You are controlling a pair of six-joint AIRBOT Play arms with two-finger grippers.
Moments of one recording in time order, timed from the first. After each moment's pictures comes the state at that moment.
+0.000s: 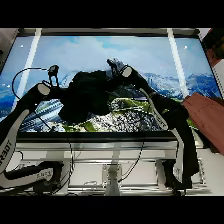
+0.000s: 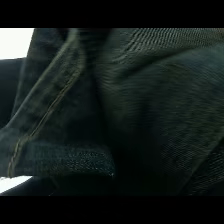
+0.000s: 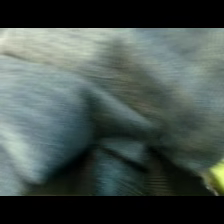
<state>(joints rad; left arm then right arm) -0.08 -1.38 0.94 1.03 -0.64 -1.27 0.47 -2.16 1.92 -0.73 0.96 1.35</state>
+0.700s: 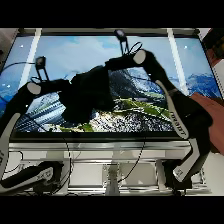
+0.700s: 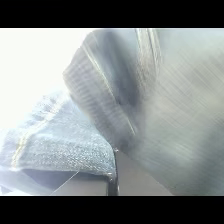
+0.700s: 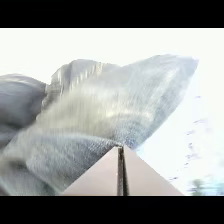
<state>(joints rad) 0.00 -1.23 0.94 1.04 -0.43 -1.27 0.37 -1.84 1.92 -1.05 0.85 1.30</state>
